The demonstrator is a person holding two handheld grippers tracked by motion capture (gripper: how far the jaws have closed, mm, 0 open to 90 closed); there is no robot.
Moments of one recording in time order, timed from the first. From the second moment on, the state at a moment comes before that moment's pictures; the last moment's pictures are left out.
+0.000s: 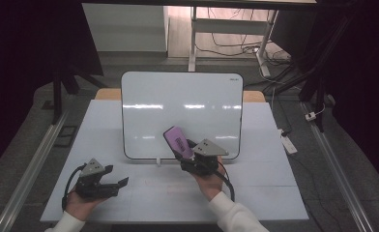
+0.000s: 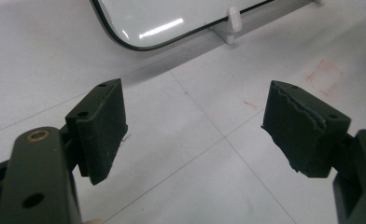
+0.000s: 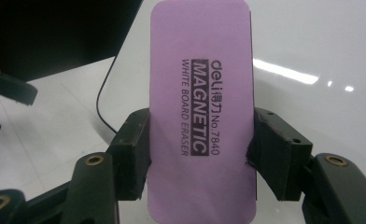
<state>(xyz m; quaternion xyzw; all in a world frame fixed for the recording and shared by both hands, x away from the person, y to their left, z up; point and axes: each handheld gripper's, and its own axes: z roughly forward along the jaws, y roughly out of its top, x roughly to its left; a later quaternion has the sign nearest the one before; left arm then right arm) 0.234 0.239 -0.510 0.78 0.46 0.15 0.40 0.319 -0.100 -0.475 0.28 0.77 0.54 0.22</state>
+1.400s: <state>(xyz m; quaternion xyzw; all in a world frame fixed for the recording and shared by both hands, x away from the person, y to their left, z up) 0.286 0.167 -0.459 0.74 0.42 0.08 0.52 0.305 -0.095 -0.481 0.25 0.77 0.55 0.23</state>
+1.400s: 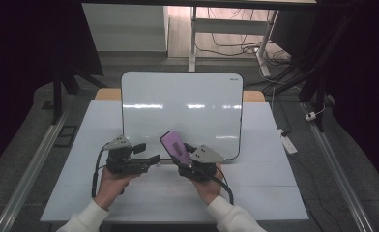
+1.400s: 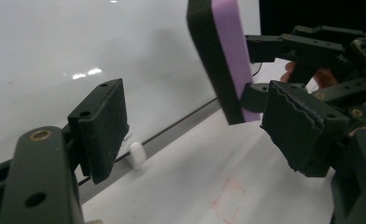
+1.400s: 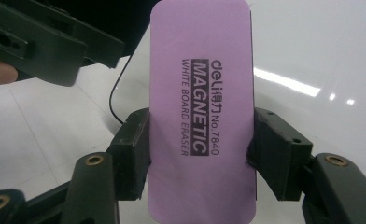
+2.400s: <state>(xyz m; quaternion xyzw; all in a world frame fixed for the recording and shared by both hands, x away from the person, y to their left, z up) 0.303 0.146 -0.454 0.72 0.41 0.03 0.55 0.298 -0.083 -0.486 0.23 0.76 0.56 0.24</state>
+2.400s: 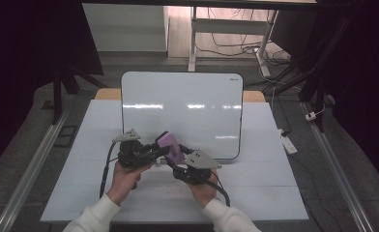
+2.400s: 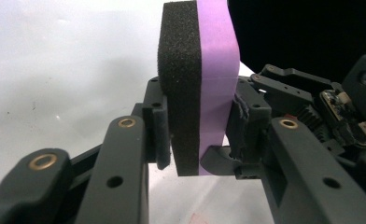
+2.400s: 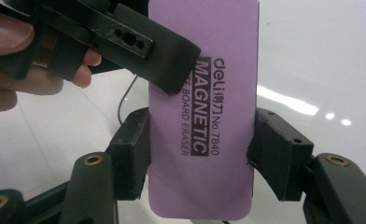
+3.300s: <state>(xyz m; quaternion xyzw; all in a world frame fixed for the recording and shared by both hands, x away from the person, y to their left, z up) 0.282 0.222 -0.441 0.75 0.50 0.14 0.42 0.304 -0.170 -0.477 0.28 0.74 0.54 0.28</state>
